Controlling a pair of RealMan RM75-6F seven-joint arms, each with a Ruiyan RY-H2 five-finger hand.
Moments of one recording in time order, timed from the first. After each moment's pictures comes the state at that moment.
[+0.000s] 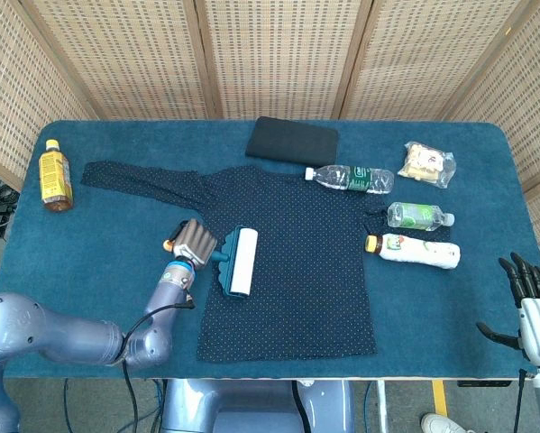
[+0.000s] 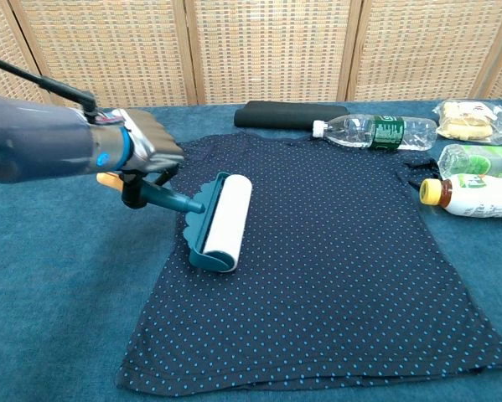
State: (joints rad) left arm -1.37 -1.56 0.00 -1.62 0.06 1.08 1.46; right arm 0.05 -1.10 0.09 -1.58 -1.45 1.47 0.15
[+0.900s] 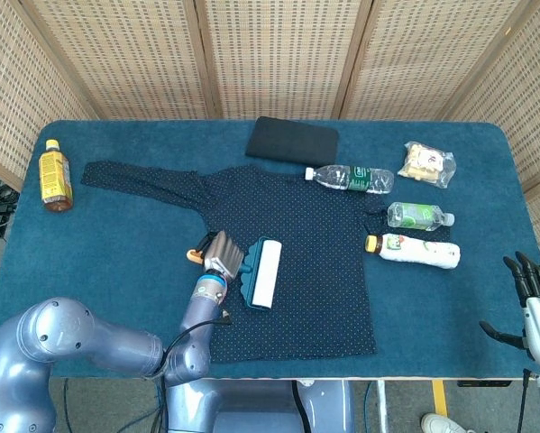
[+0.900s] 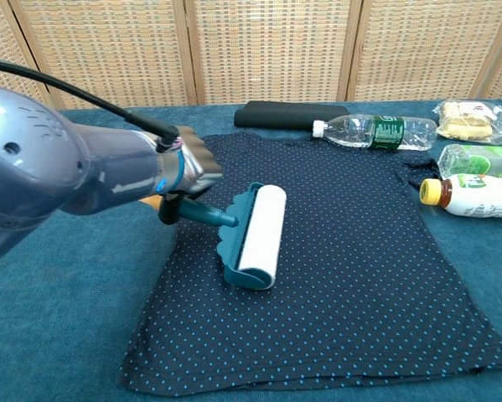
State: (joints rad) left arm -1.45 -1.70 -0.07 -1.58 -0.06 1.19 1.60; right arm 0.05 -1.09 0.09 -1.58 -1.45 1.47 0.17
